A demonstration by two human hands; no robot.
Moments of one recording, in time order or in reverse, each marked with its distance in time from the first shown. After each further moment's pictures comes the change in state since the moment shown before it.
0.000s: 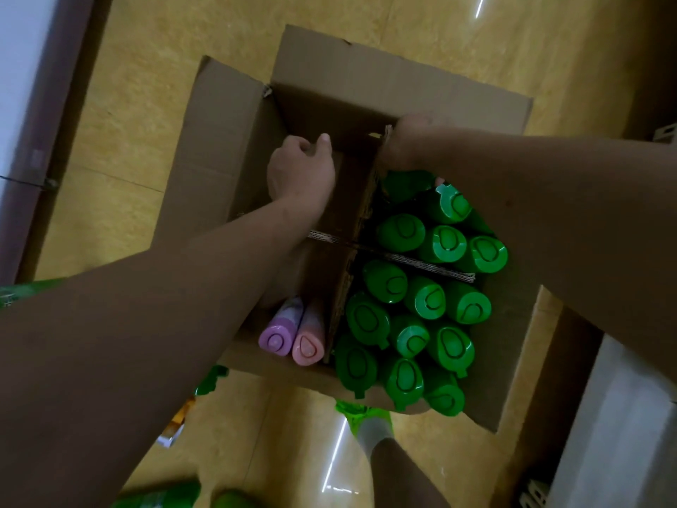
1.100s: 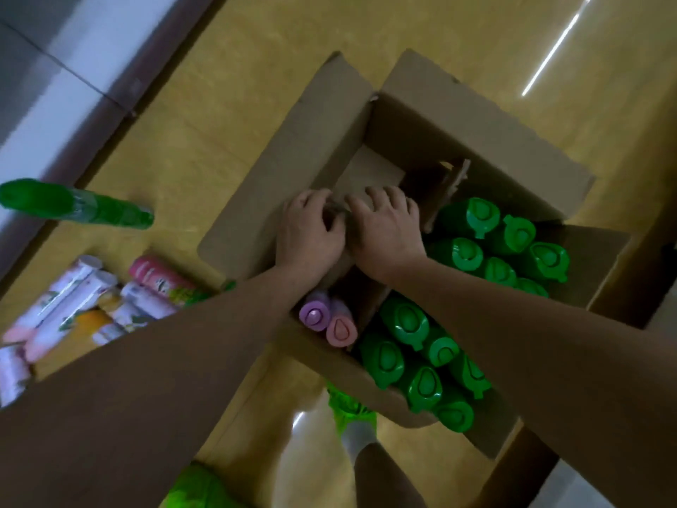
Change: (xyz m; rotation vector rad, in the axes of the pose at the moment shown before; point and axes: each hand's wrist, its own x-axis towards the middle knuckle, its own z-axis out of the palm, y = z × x) left_hand -0.058 -0.123 -0.076 0.149 0.079 0.169; right_hand -0.093 -0.094 0.121 -0.229 0.340 -0.572
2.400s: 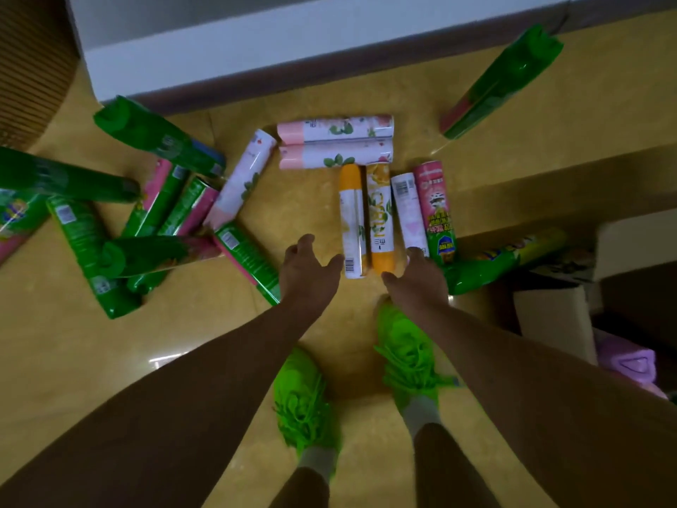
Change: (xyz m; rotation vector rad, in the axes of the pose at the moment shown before) left_hand -0.274 -0.455 -0.123 -0.487 0.266 -0.946; right_hand -0.085 -0.423 0.241 0.038 -0.388 0.001
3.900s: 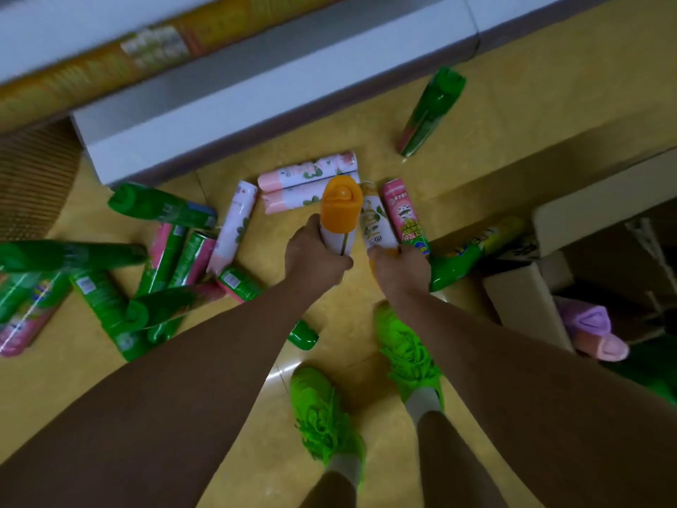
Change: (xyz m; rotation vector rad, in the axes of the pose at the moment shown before) left_hand -0.025 0.095 -0.055 0.086 -0.092 0.370; right_hand -0.039 -0.044 -0.060 0.619 0.206 0.279
